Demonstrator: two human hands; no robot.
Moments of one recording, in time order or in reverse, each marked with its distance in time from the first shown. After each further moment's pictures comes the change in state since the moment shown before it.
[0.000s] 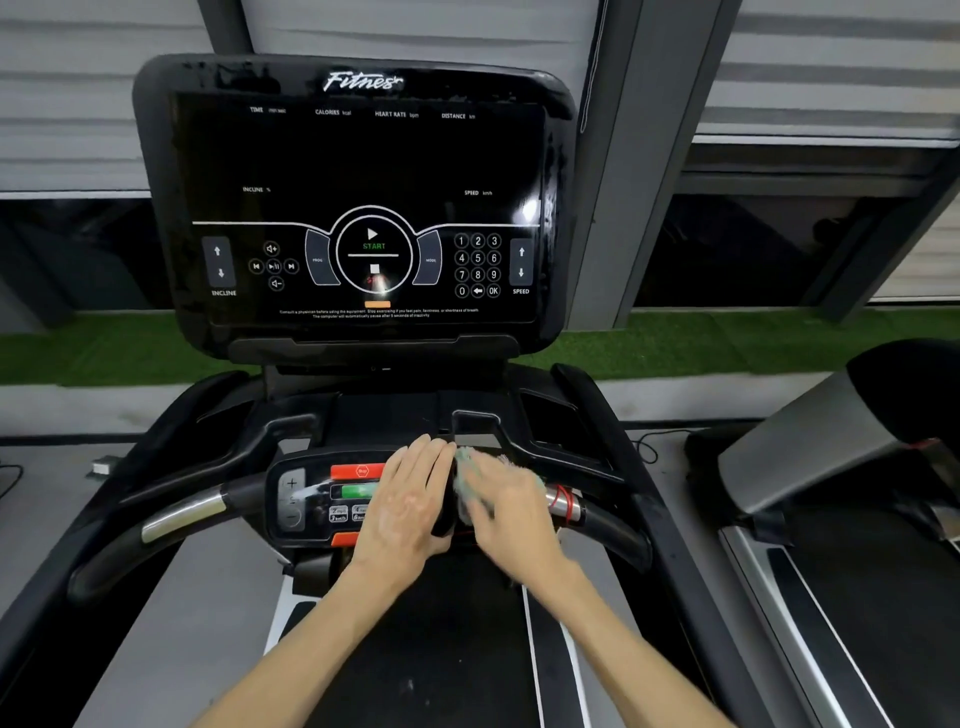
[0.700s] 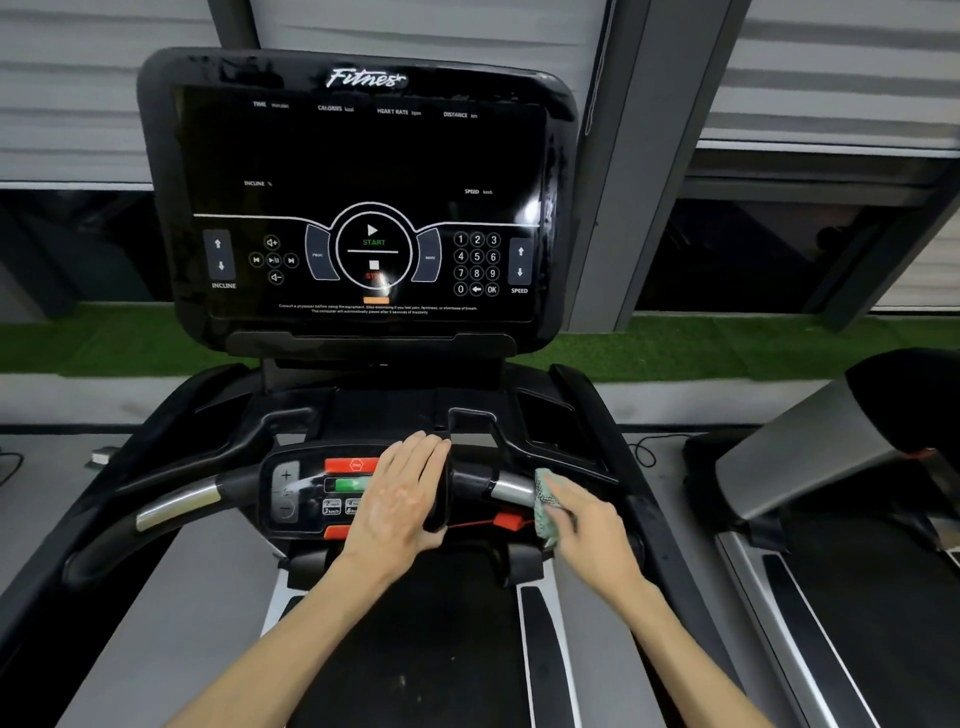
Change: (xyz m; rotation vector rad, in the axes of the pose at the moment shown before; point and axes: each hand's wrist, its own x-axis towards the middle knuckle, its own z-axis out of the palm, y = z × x) left_hand 0.004 0.000 -0.001 0.028 -0.024 0.012; right_hand -0.045 0.071 -0.040 0.130 -0.039 0.329
